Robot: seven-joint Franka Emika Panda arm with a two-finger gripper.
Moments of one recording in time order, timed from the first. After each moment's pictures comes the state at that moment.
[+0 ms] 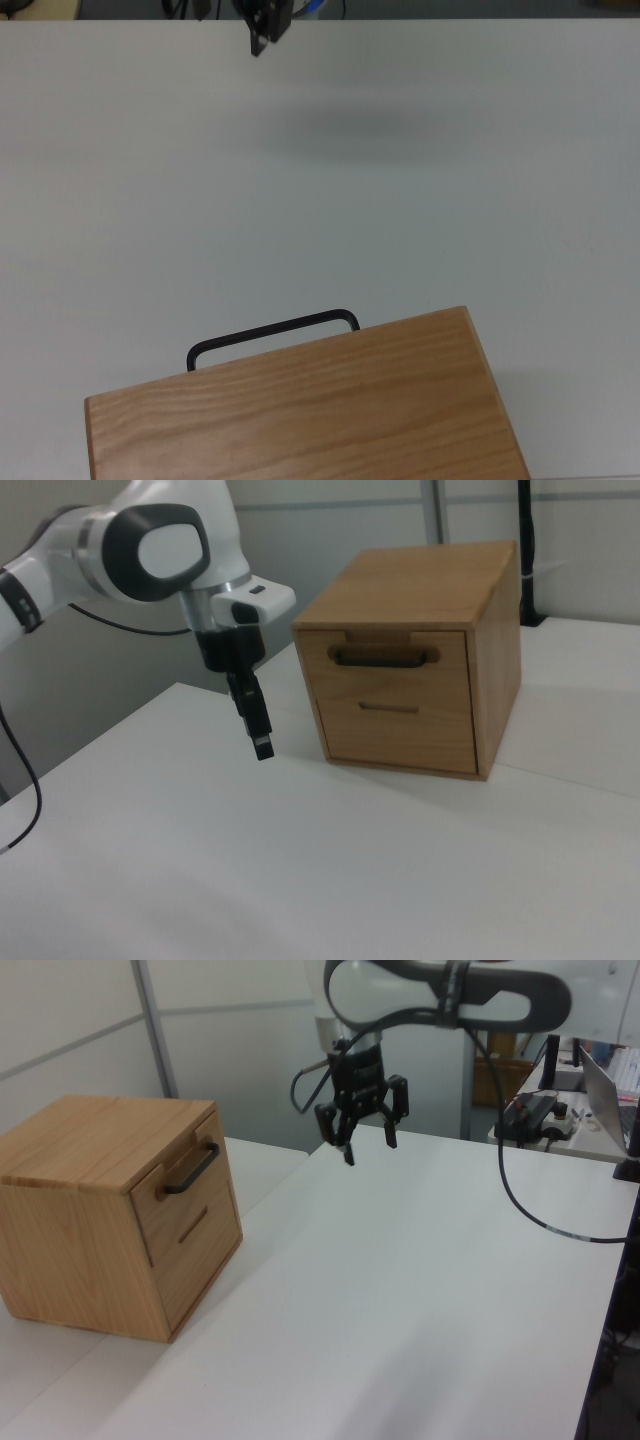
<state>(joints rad) -0.02 0.15 0.07 -1.35 -0.08 1.41 0.58</state>
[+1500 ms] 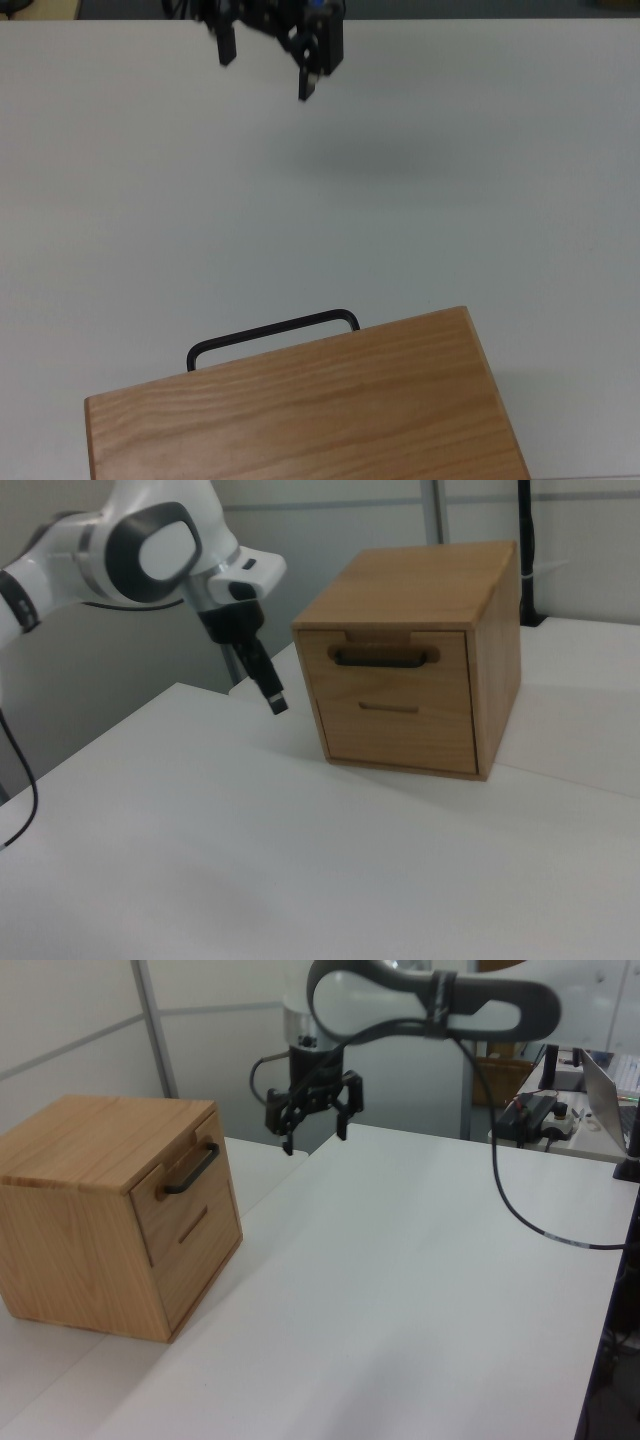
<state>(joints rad) 0.01 0.16 0.11 -1.32 -0.07 1.62 0.60</state>
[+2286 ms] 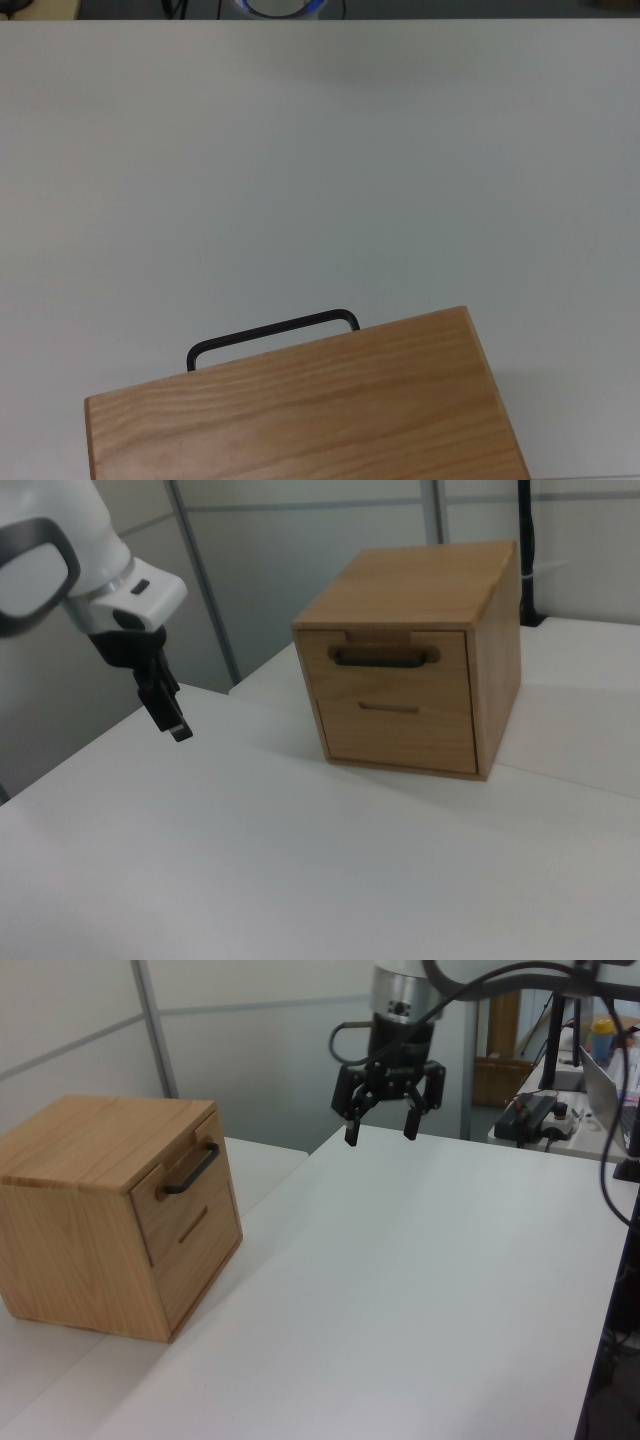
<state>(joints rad) -0.06 -0.29 0.12 -1.77 0.15 1.72 0.62</state>
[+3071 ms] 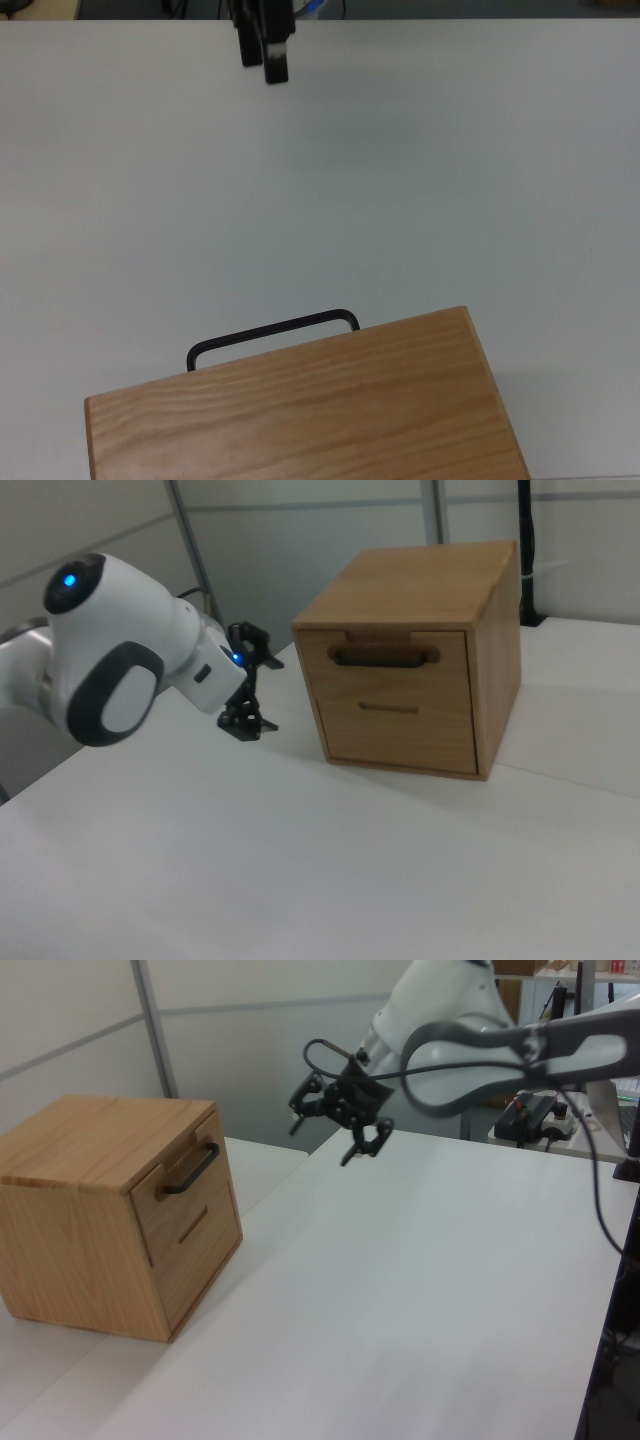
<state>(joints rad) -0.07 -0.21 0.12 -2.04 0.17 2.53 1.14</state>
